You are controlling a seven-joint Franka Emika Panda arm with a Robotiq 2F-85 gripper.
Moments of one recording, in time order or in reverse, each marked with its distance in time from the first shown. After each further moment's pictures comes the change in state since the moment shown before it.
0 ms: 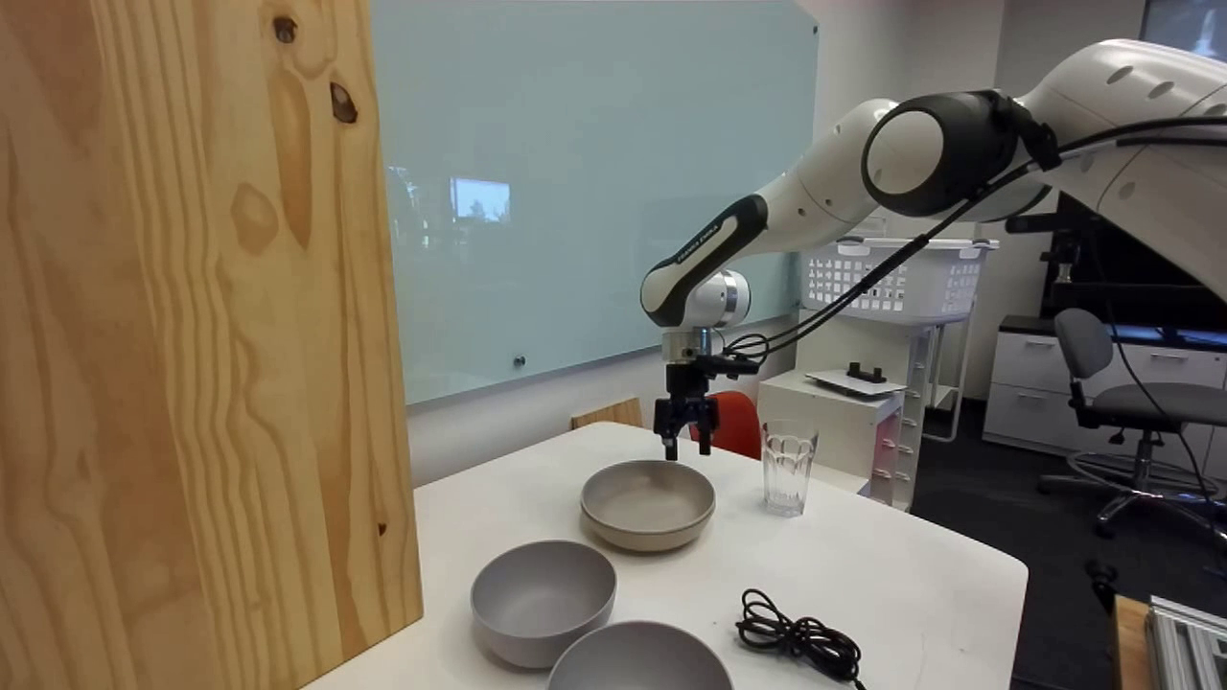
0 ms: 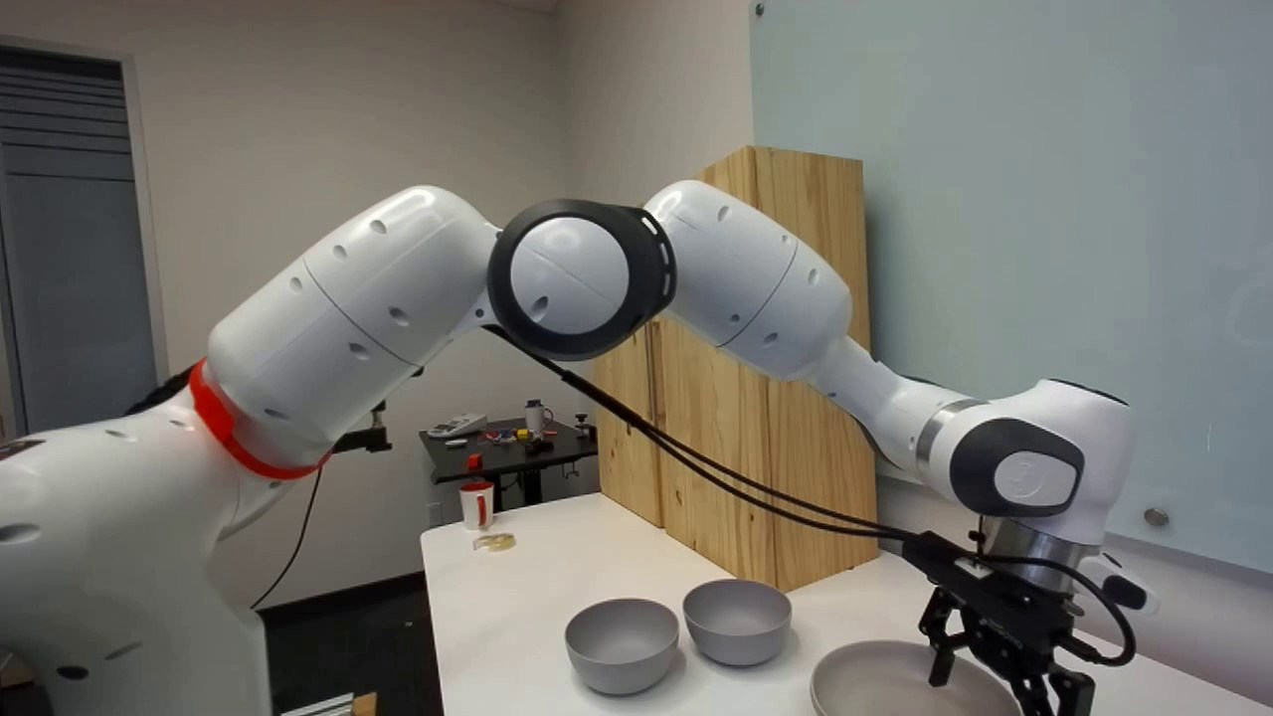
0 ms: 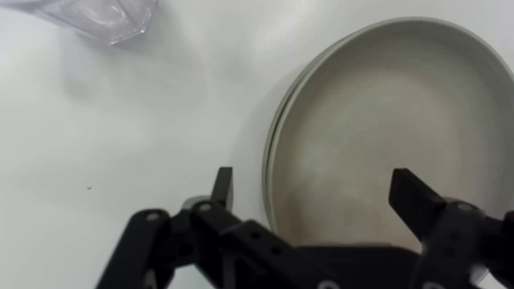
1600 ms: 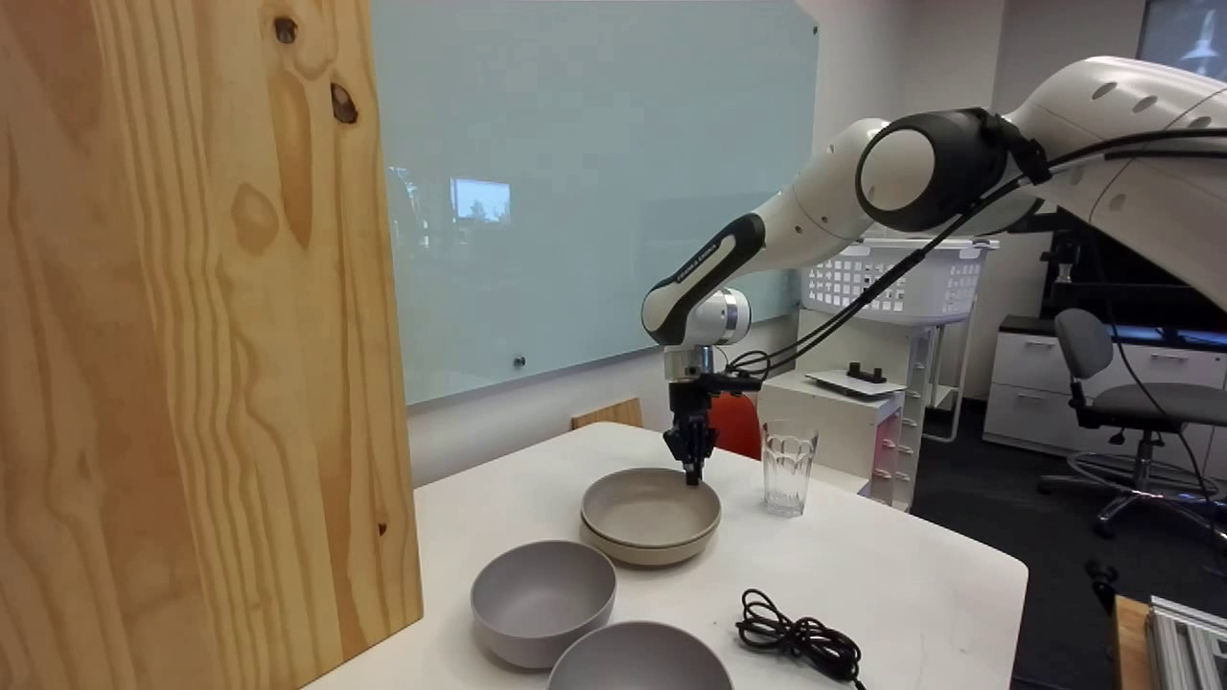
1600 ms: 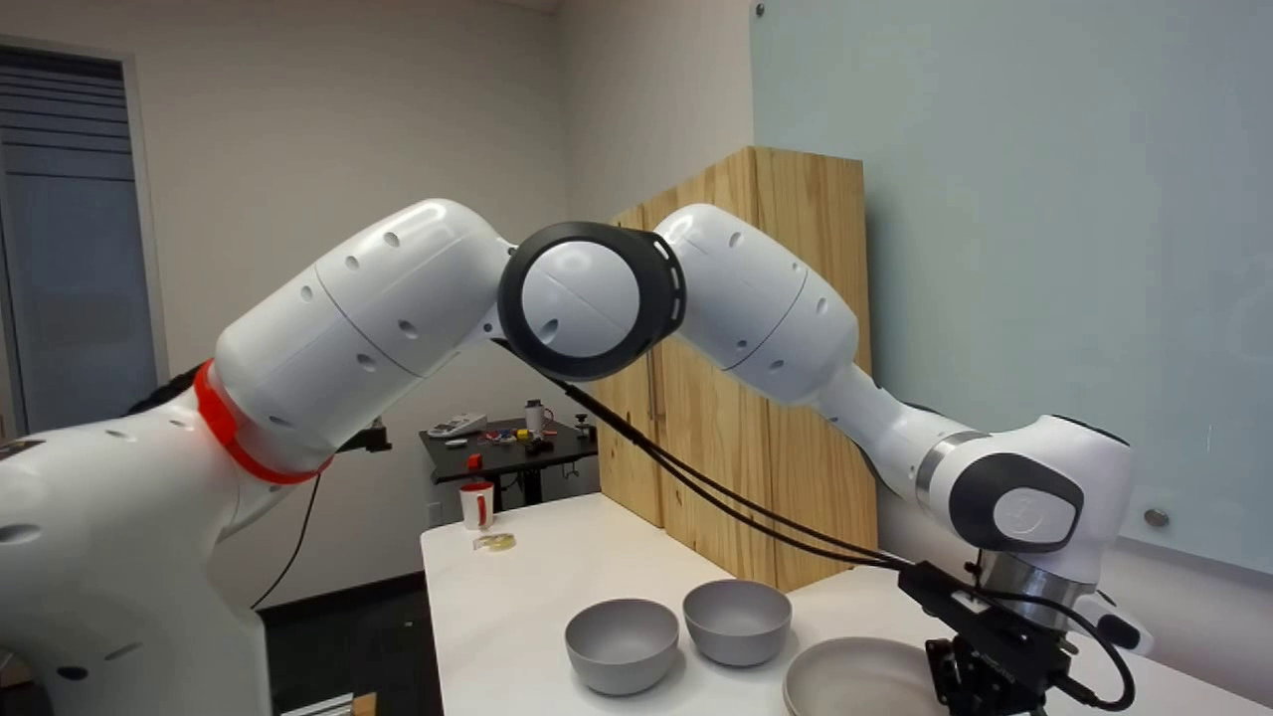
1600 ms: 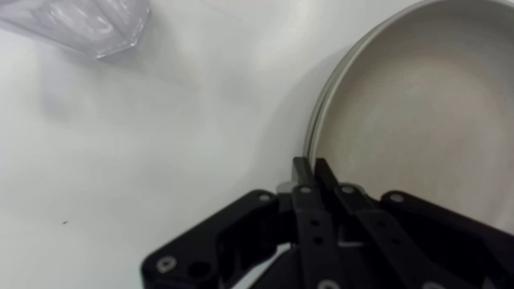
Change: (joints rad) arm -0.001 0.045 0.001 0.002 -0.002 -0.003 -0.024
